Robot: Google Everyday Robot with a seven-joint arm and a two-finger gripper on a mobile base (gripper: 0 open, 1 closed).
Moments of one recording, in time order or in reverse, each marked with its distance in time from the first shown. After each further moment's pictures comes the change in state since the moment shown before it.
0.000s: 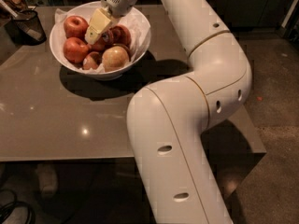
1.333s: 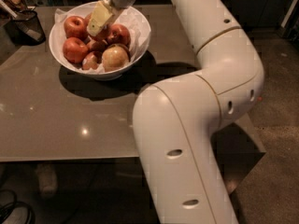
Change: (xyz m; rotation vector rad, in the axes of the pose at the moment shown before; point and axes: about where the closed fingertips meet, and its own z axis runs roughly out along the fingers) arm -0.012 0.002 -0.026 0.048 -0.062 -0.025
